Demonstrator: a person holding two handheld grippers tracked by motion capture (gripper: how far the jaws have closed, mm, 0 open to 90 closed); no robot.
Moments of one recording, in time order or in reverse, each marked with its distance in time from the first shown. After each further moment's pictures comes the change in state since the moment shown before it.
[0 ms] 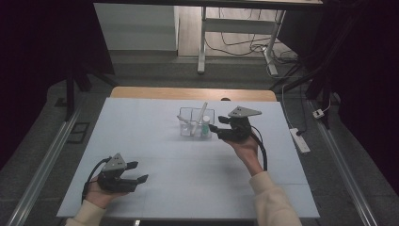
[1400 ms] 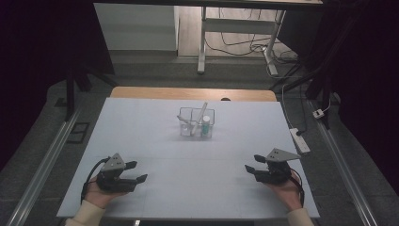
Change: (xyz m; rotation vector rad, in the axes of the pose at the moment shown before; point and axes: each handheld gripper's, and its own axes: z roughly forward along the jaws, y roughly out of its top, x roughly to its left) left arm 0.001 -0.001 -0.003 -0.005 0.011 -0.009; right arm -0.008 -0.120 -0.111 0.149 -0.060 -0.031
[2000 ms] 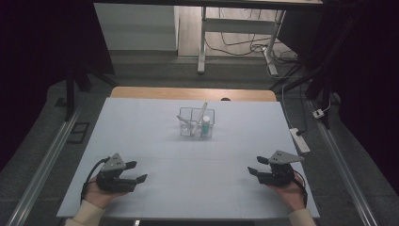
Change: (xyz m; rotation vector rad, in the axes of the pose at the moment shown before) left arm 0.000 0.000 0.000 0.001 0.002 0.004; right arm -0.003 -0.006 -0.007 0.004 -0.003 -0.015
